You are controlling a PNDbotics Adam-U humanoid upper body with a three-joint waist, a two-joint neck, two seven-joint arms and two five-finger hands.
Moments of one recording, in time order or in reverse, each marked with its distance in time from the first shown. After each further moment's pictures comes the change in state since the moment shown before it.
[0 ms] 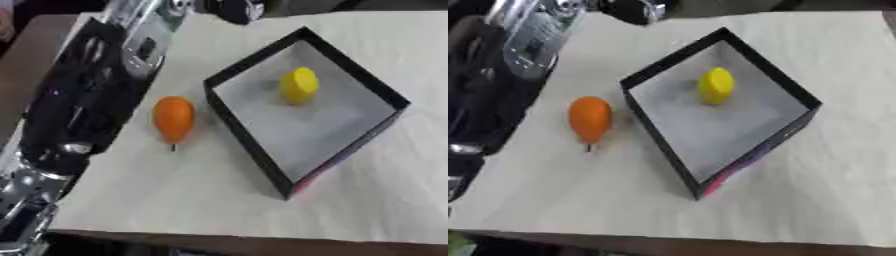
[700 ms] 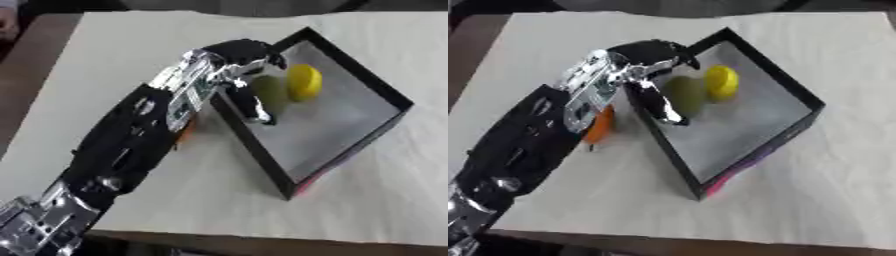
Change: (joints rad) left arm 0.057 -0.036 -0.040 0.113 -0.007 -0.019 -0.060; right arm 0.011 -0.001 -0.002 0.001 -0.006 0.015 -0.002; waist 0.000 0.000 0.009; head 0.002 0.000
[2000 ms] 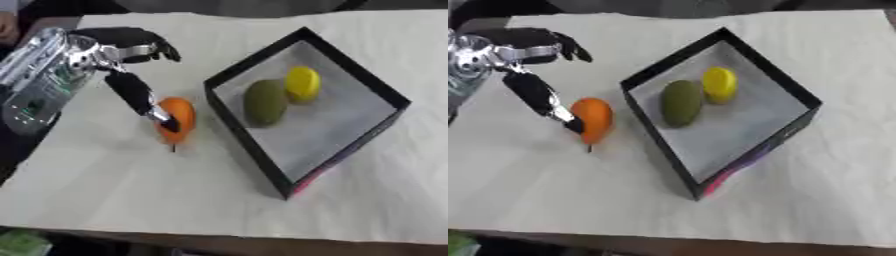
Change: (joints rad) left arm 0.136 0.410 -0.090 -0.239 0.212 0.213 -0.280; right arm 0.056 -0.023 -0.011 0.012 0.002 0.007 -0.010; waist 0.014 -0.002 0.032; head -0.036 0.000
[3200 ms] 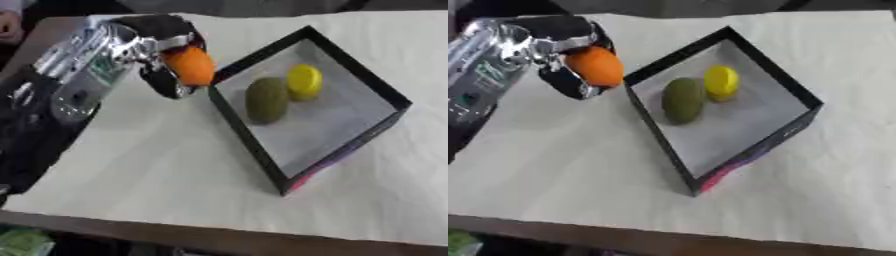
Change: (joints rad) left arm -0.117 -0.026 0.065 -0.258 -0.037 0.028 0.037; right arm 0.003 0.013 0.005 0.004 0.000 0.003 0.004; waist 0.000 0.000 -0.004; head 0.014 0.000
